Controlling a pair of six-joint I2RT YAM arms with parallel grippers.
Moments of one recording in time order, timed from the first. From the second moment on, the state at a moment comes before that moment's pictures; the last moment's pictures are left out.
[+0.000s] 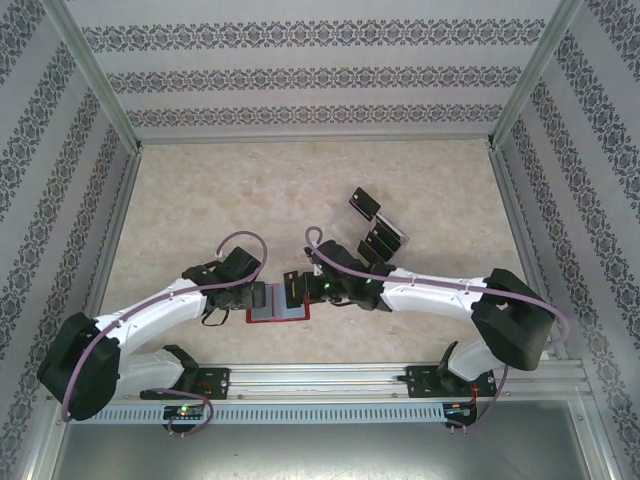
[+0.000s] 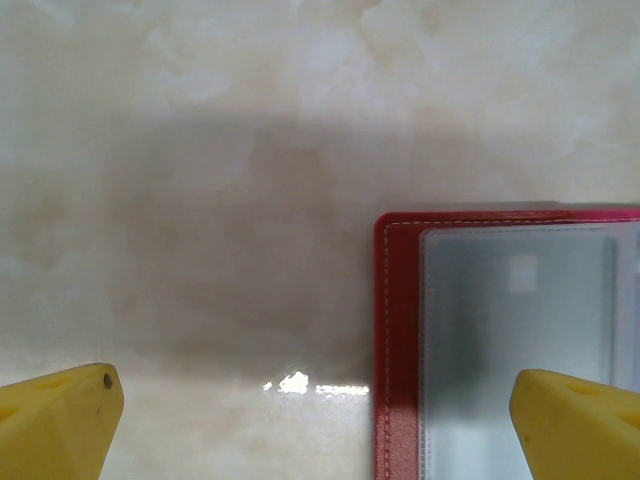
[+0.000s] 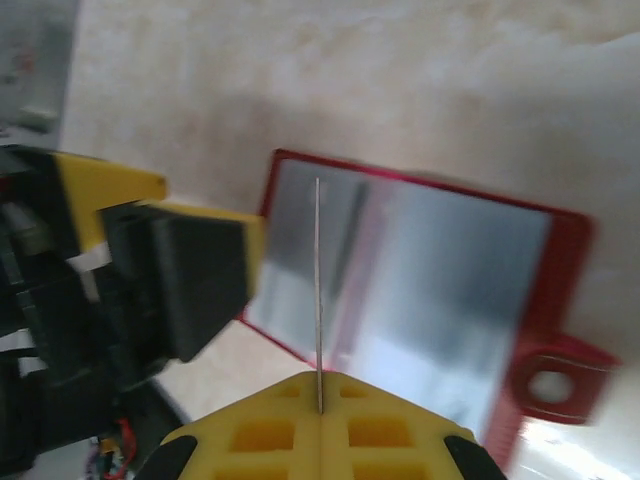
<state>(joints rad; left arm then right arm) -0.59 1.19 0.60 -0.69 -0.21 -0.66 0.98 1.50 0.80 -0.02 -0.22 0.90</state>
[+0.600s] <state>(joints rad) -0.60 1.24 0.56 -0.68 -0.26 -0.75 1.00 1.65 0.74 0.26 -0.20 1.02</state>
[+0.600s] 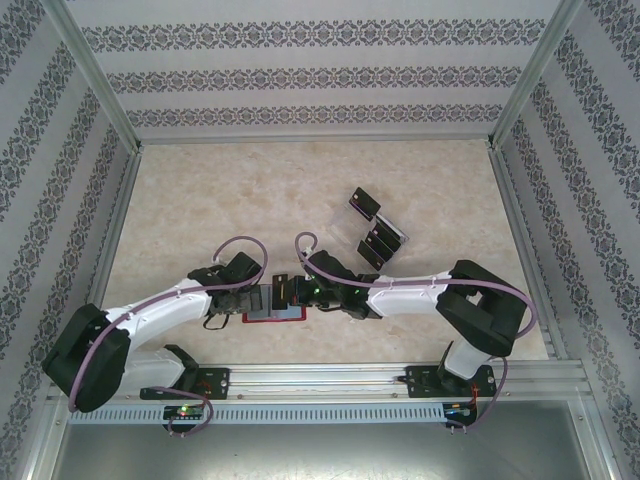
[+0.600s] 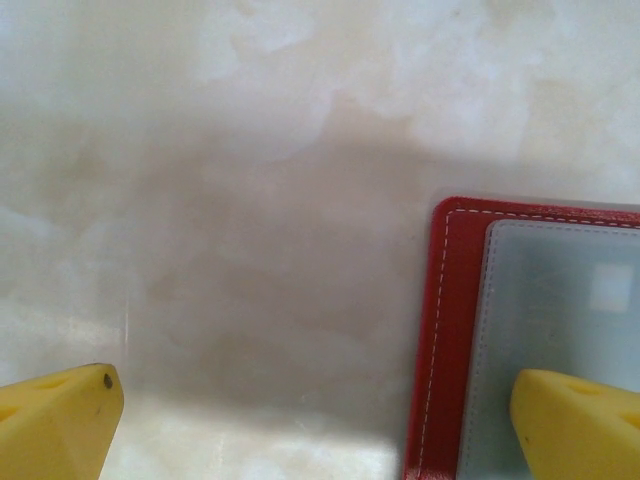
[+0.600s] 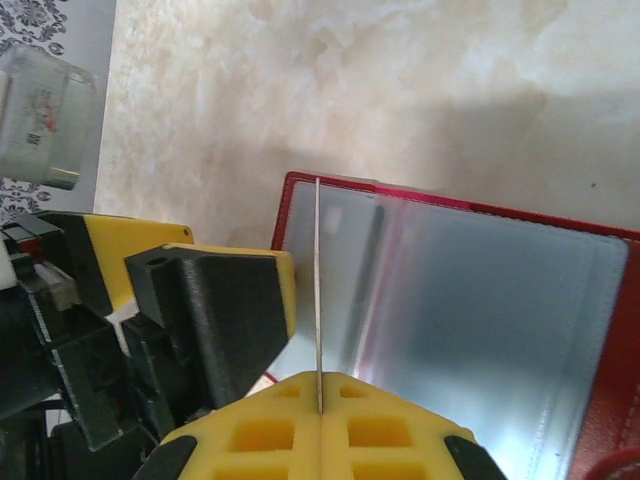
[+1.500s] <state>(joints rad) -0.60 1.23 0.55 -0.66 -0.27 -0.78 1.00 1.76 0.65 0.51 -0.21 1.15</state>
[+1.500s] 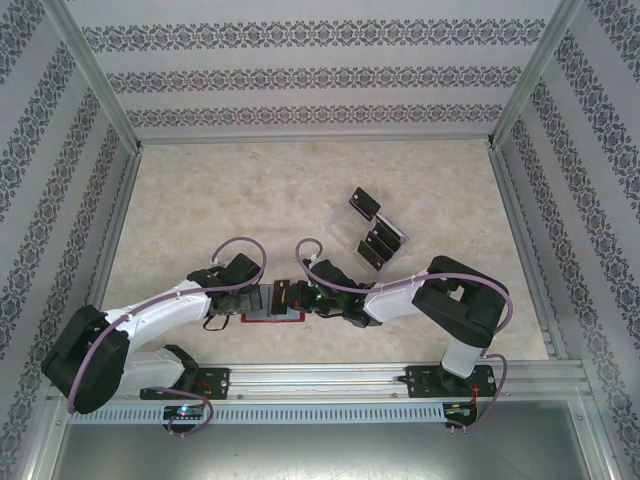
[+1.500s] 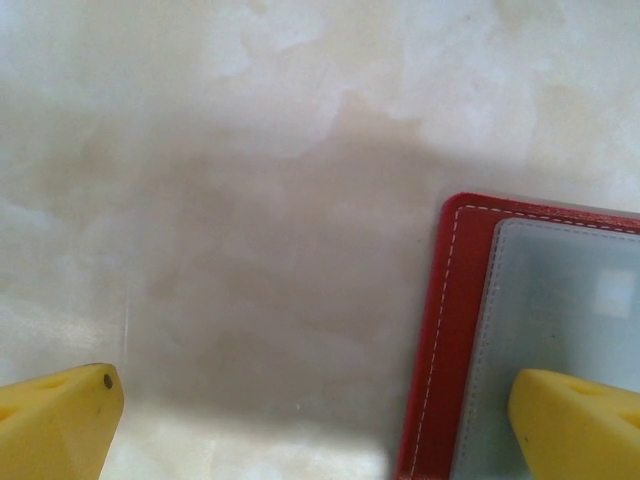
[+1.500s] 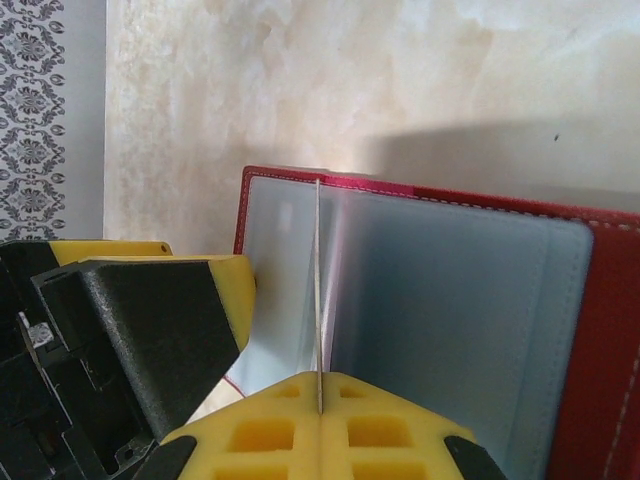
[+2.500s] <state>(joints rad) -0.62 1.23 0.56 -0.66 -0.27 -0.79 0.89 1.72 0.64 0.35 -0.28 1.15</state>
